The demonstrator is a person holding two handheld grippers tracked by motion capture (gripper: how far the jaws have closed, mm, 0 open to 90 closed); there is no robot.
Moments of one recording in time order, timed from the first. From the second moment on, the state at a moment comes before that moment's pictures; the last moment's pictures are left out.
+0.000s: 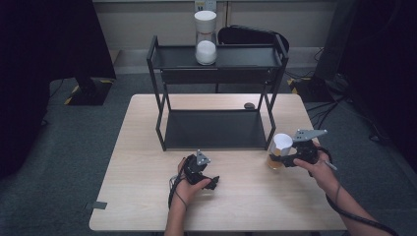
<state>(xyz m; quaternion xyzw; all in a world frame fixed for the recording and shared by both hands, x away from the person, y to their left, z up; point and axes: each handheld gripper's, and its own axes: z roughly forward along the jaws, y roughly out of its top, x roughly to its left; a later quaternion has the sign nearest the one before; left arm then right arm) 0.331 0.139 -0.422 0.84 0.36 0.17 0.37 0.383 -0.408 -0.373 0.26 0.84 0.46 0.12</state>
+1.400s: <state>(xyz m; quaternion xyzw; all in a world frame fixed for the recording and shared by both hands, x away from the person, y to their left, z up) 0.331 0.139 -0.422 0.84 0.36 0.17 0.37 0.439 -0.326 -0.290 0.21 0.86 0.46 0.10</state>
